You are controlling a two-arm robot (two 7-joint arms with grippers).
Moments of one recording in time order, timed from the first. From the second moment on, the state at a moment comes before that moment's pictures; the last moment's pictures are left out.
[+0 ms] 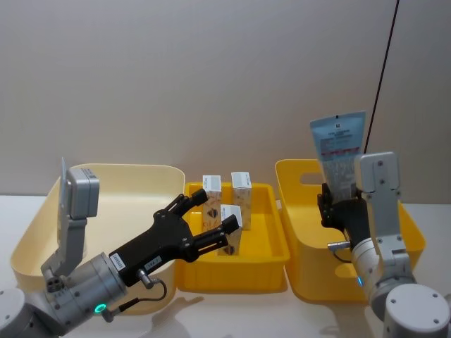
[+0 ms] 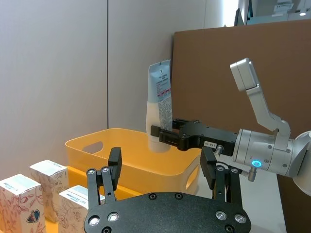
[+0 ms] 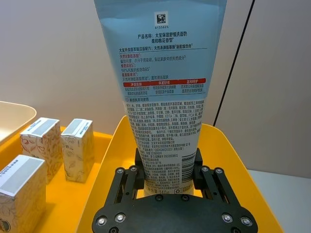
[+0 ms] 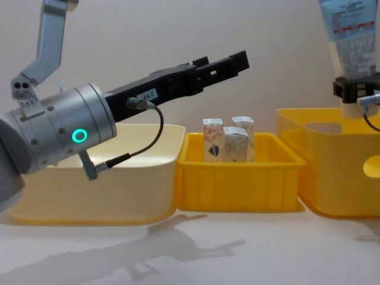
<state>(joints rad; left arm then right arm) -0.51 0.24 0.40 -1.26 -0.66 -0.10 -0.79 0.34 0.12 -0.22 -1.55 -0.02 0.29 -0.16</state>
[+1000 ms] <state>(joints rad) -0.51 0.24 0.40 -1.26 -0.66 -0.10 -0.79 0.34 0.11 -0.21 -1.54 -0.03 0.33 -0.18</state>
